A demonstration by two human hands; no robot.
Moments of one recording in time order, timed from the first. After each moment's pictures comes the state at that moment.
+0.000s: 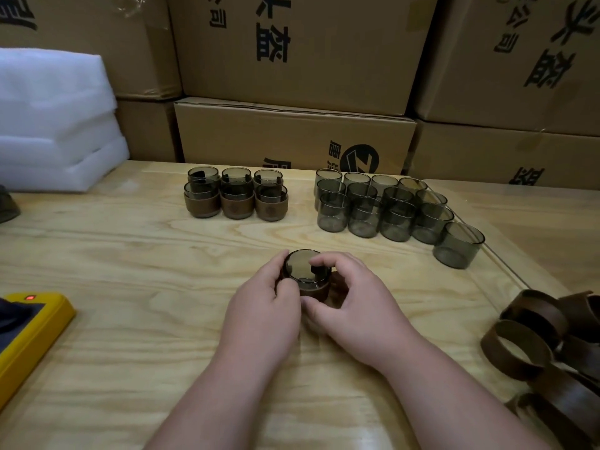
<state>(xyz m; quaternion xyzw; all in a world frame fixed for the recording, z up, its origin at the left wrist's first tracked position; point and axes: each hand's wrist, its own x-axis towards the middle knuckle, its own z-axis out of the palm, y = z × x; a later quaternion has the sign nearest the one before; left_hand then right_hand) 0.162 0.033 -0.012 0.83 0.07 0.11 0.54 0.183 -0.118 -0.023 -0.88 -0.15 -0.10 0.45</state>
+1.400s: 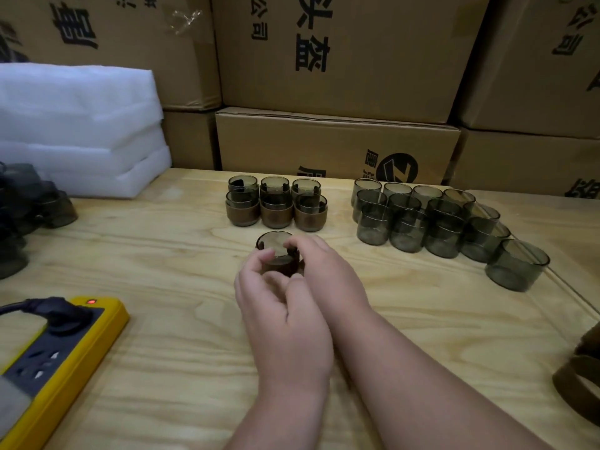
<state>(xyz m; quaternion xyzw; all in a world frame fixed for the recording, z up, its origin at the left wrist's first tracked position) 0.152 0.028 -0.001 0.62 0.16 0.32 0.69 0.245 -0.024 -0.020 -0.92 -0.20 -0.10 0.32</state>
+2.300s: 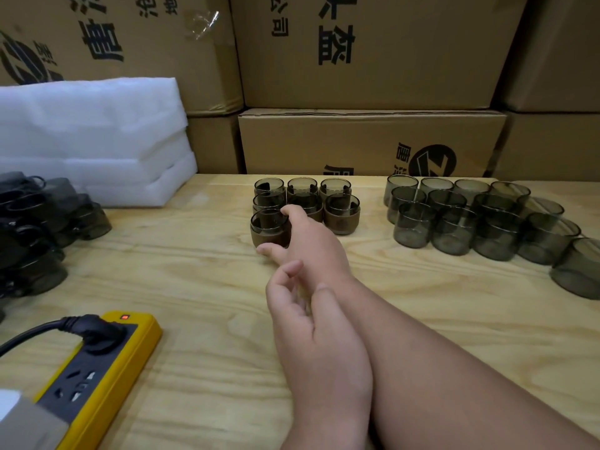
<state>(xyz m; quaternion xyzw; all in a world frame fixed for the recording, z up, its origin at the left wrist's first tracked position) 0.164 0.042 -0.011 0.59 0.19 0.30 0.73 0.309 0.055 -0.015 -0.92 -0.17 -0.12 0.33</state>
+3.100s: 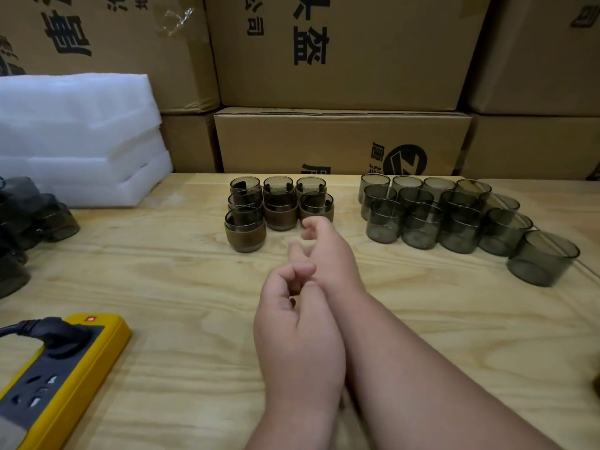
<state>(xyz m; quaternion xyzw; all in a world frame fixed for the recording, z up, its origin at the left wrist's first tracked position) 0.161 0.036 -0.013 0.63 0.13 0.28 0.71 0.280 0.007 -0.019 -0.86 -0.05 -0.08 0.50</state>
